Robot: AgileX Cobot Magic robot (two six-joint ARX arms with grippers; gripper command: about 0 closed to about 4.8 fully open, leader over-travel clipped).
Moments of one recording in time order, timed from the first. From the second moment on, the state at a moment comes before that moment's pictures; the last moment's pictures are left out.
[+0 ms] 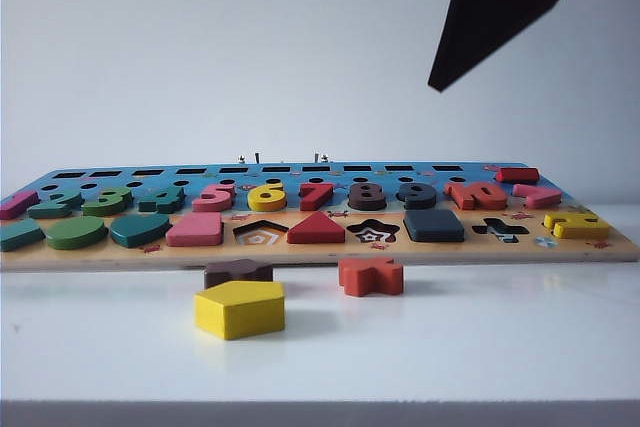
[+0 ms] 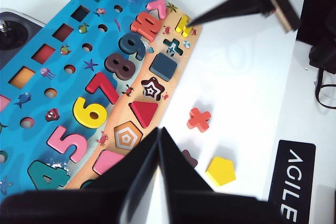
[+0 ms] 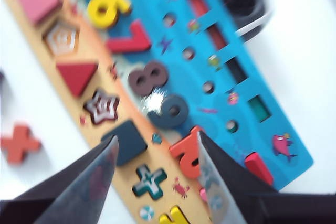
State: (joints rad) left arm -0.43 0.97 0.91 -0.67 0.68 0.37; right arm 0.73 1.14 0.96 -0.58 0.09 -0.43
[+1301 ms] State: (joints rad) left arm -0.34 0.74 0.68 -0.48 0.63 0.25; right arm 0.39 0.57 0.46 -0.18 0.07 0.00
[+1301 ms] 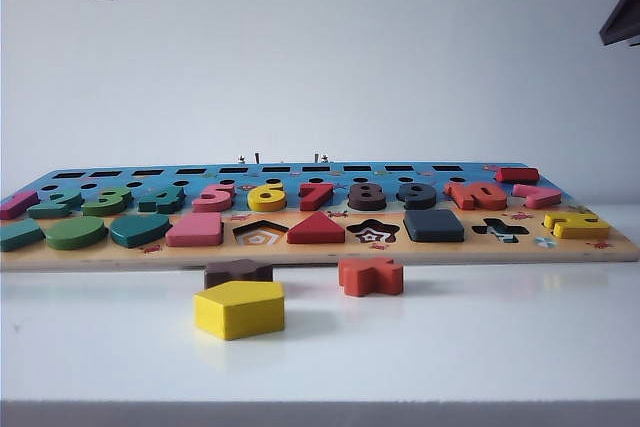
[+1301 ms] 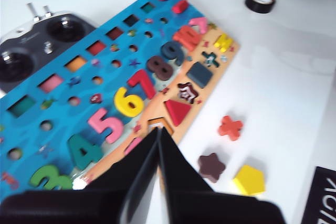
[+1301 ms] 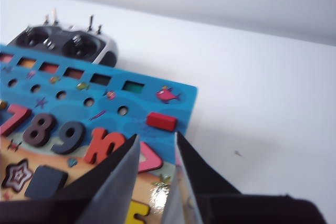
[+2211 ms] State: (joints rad) left arm -0.16 0.40 0.37 -0.17 0.29 0.16; right arm 0.05 0.14 0.10 -0.03 0.05 0.20
